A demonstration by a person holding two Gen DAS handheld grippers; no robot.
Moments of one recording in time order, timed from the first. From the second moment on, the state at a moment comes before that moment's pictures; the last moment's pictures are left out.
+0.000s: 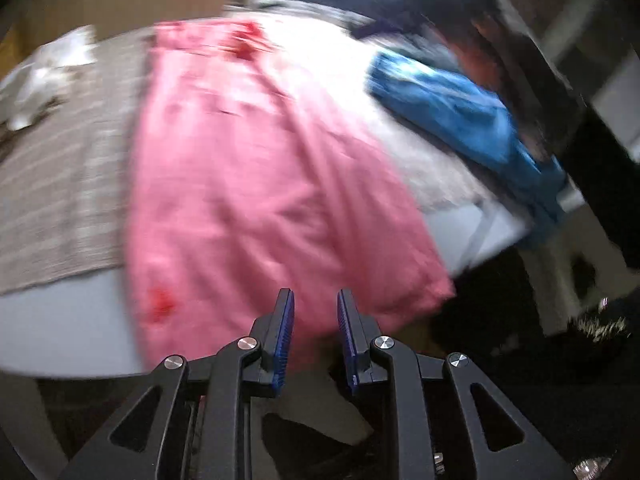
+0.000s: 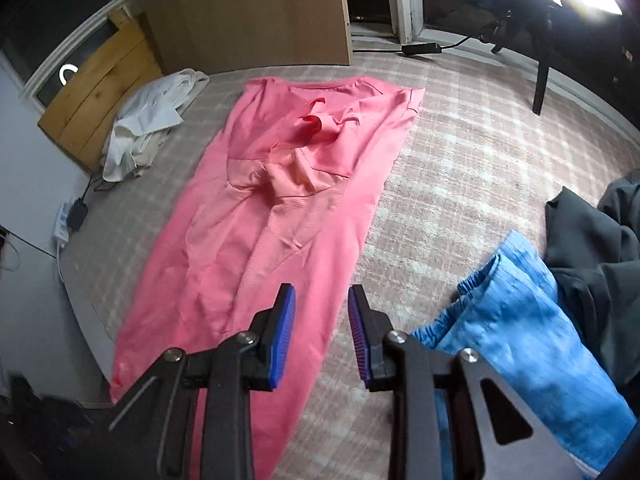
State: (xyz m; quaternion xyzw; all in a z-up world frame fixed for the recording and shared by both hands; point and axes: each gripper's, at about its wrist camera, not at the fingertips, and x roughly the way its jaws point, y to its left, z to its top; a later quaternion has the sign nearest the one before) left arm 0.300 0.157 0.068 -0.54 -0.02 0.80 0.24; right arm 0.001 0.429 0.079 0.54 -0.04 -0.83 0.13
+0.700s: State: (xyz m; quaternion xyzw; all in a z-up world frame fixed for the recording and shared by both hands) left arm 0.334 0.201 0.031 -0.55 -0.10 0.82 0.14; right arm -0.128 0.321 0.010 0.62 0.15 -0.76 0.15
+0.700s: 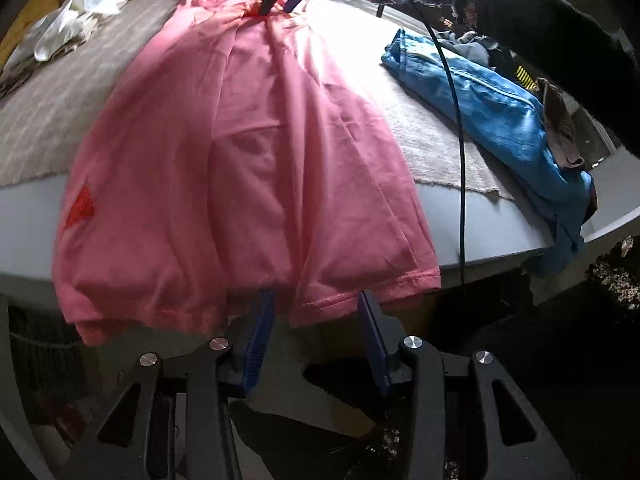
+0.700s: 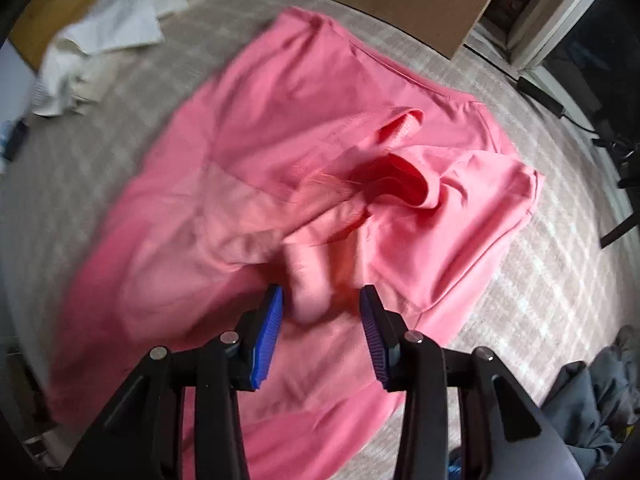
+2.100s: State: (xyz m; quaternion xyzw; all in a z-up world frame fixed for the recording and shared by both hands) left arm 0.337 0.141 0.059 -0.56 -0.08 0.82 0.11; right arm -0.082 0.331 0.078 0.57 0.07 -0.80 0.17
